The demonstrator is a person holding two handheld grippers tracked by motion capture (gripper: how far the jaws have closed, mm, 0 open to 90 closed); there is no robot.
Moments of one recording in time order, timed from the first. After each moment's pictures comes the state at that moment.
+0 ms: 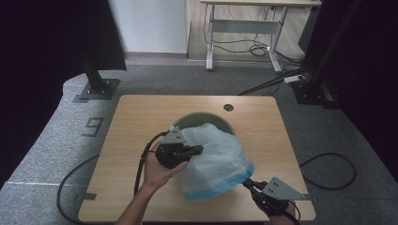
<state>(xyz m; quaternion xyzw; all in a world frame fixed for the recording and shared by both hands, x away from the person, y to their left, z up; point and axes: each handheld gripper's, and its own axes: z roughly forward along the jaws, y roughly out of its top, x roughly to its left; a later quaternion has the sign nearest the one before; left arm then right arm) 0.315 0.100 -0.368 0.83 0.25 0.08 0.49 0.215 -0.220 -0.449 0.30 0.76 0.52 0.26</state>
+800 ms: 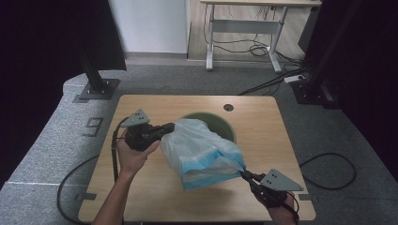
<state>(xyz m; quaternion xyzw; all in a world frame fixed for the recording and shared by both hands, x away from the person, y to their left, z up) 0.342 0.180 -0.343 0.76 0.32 0.14 0.54 0.230 -0.215 -0.433 0.30 0.76 0.51 0.27</state>
